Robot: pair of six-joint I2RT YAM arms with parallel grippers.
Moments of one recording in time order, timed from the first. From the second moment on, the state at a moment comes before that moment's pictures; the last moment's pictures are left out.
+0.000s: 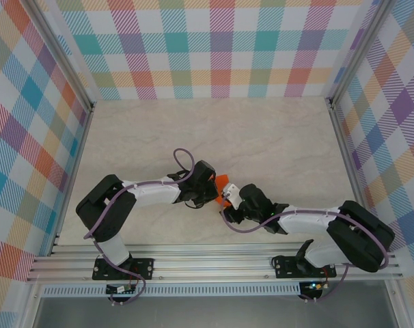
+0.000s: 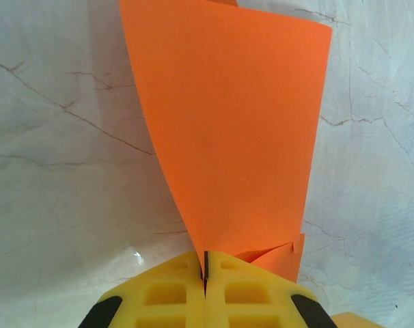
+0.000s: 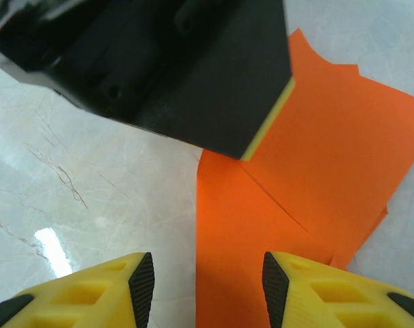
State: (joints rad) left arm -0.82 1.72 0.93 -0.19 0.12 -1.16; right arm 0.88 1.34 0.39 0.26 -0.08 -0.03
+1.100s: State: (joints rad) left arm -0.81 1.72 0.93 -0.20 0.12 -1.16; right arm 0.95 1.45 0.39 0.37 0.08 -0.10
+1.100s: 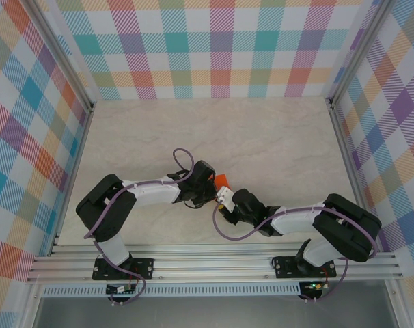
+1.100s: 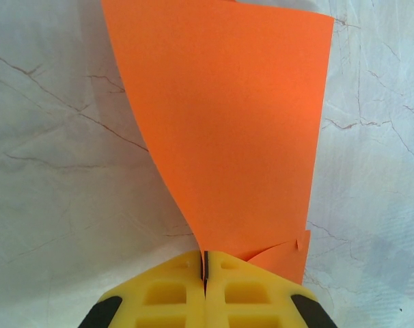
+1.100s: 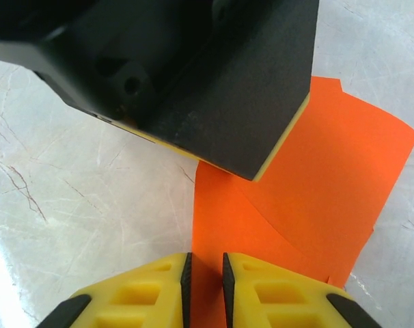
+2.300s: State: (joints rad) left arm -0.80 1.44 0.85 -0.23 -0.02 -1.17; right arm 0.76 1.45 0.37 0.48 -0.20 0.42
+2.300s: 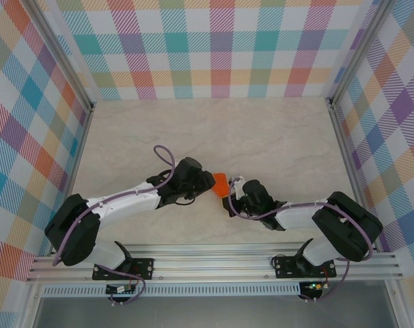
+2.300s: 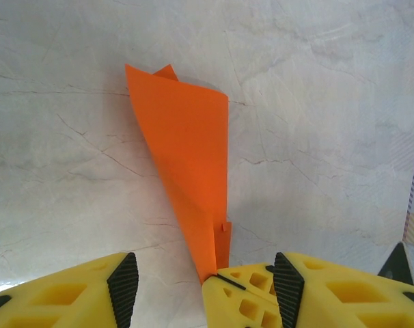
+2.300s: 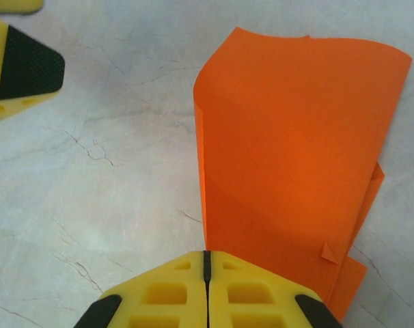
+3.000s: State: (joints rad) left arm -0.80 1.66 0.93 -0.11 0.12 -1.12; right arm 0.56 1.49 0.36 0.45 -0.43 0.66
